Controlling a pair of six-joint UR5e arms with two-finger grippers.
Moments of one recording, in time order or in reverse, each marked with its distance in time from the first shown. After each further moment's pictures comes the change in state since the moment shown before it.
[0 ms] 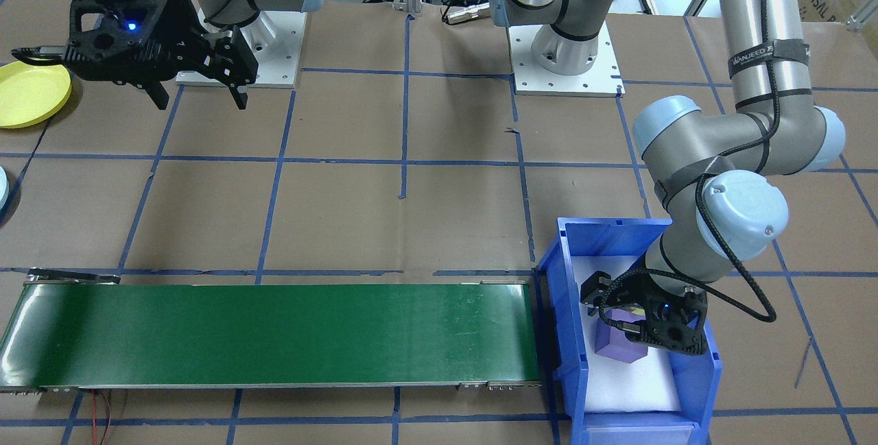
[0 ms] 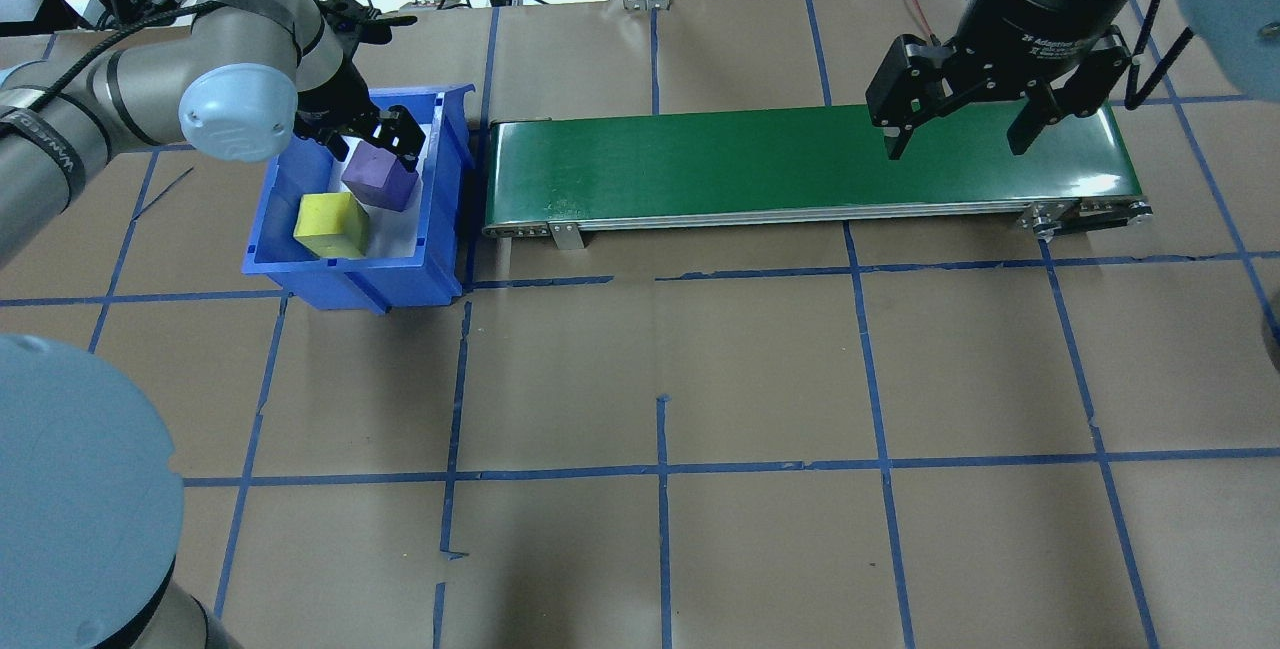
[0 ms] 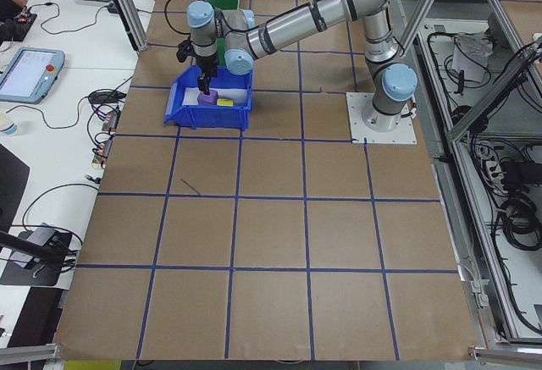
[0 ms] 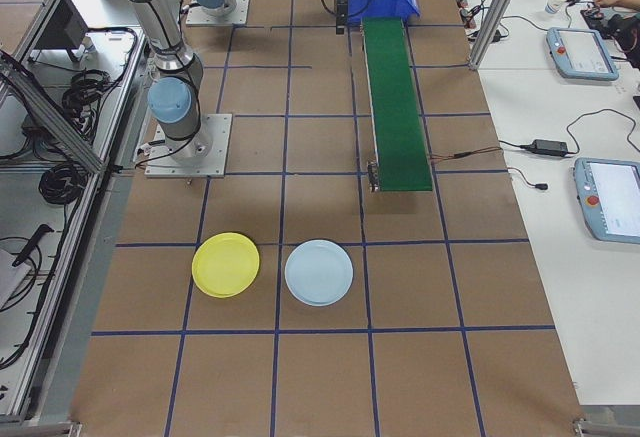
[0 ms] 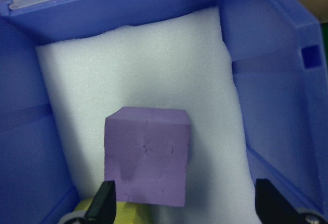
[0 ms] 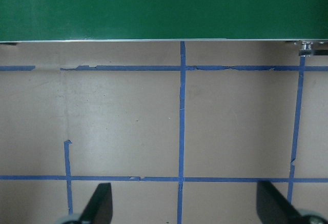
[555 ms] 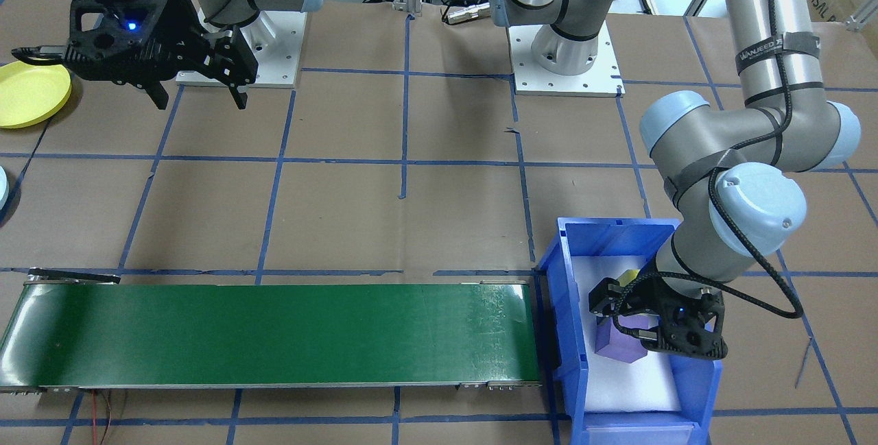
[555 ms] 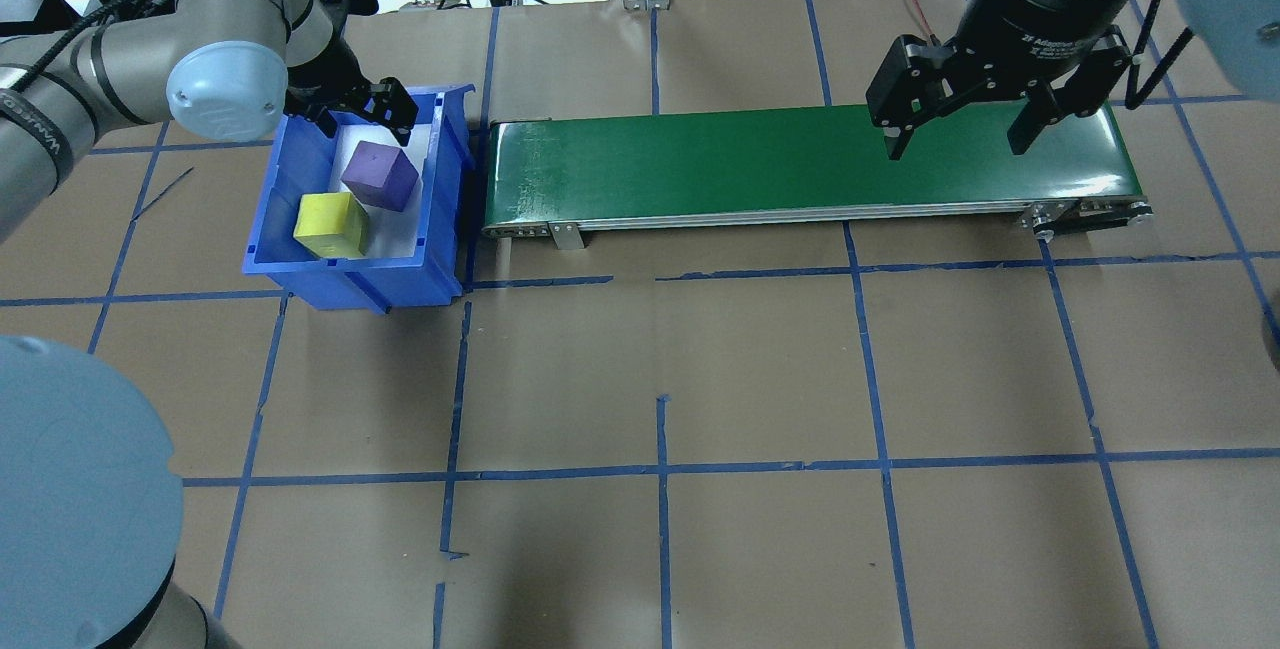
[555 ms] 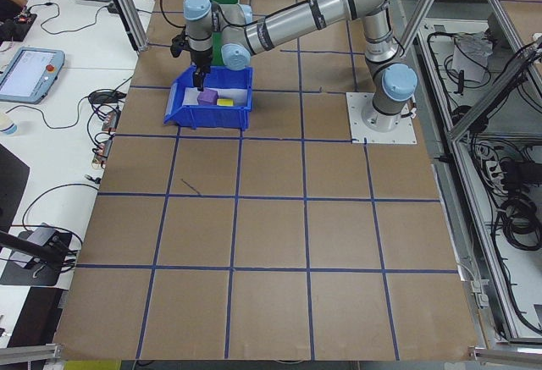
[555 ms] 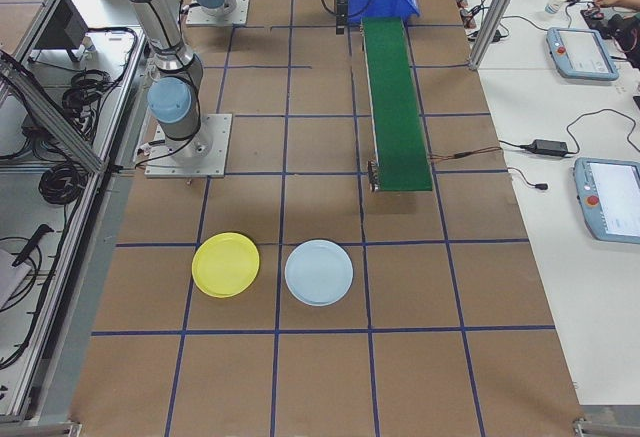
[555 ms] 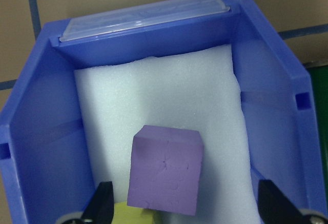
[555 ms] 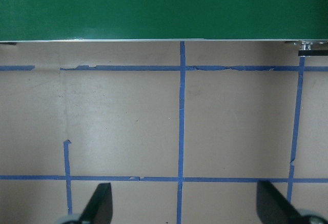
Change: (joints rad) left arm -0.001 0.001 0.032 -0.001 0.002 -0.057; right arm 0.000 0.000 0.000 0.000 -0.002 -0.001
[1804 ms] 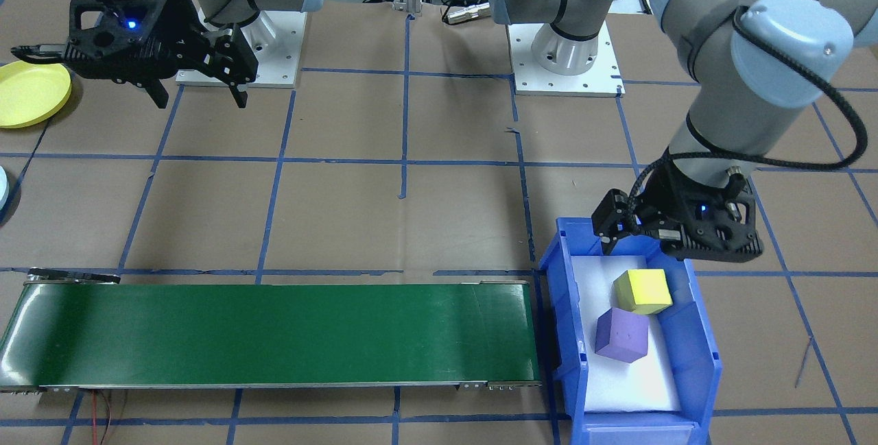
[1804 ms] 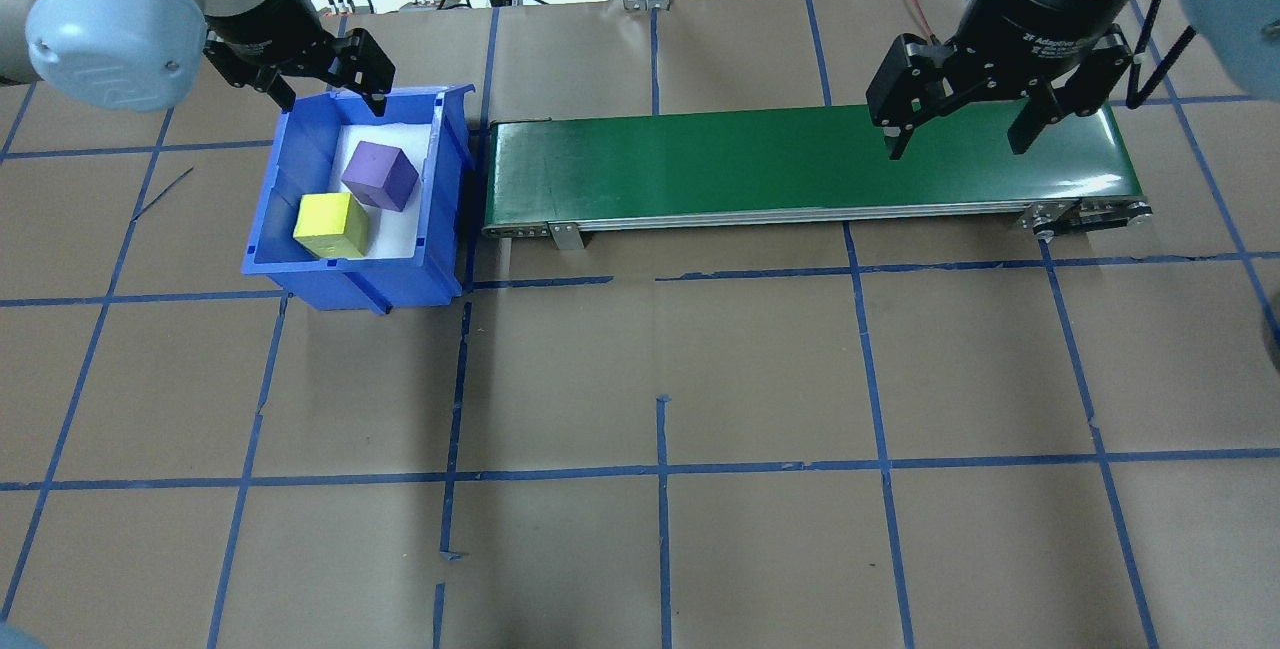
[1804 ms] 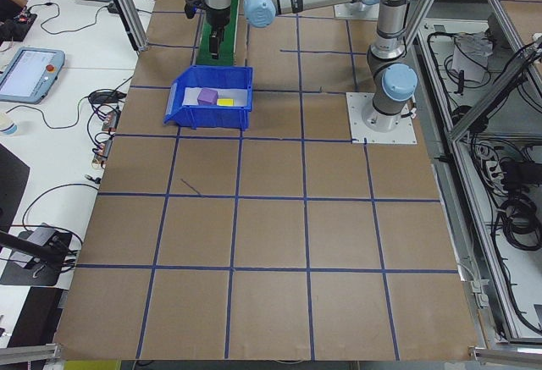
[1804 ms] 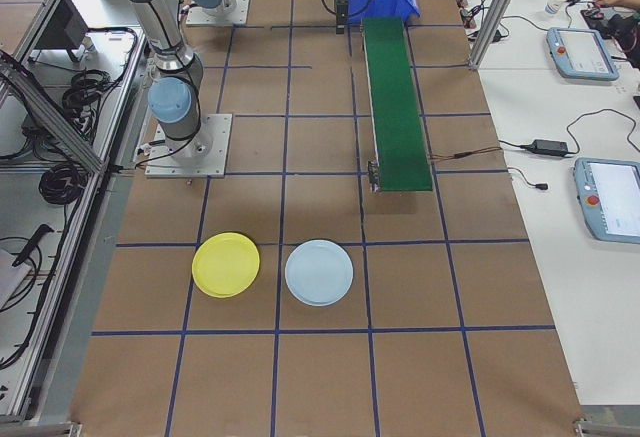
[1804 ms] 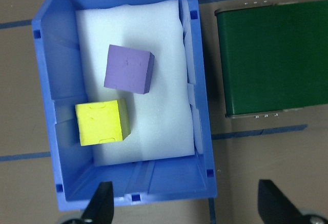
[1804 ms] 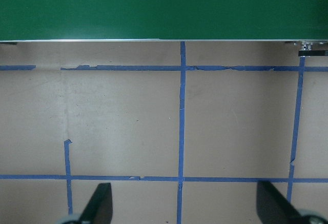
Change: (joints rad) left arm -0.026 0.203 0.016 -0.155 0.019 -0.094; right arm 0.000 0.000 -0.002 0.003 0.001 -0.002
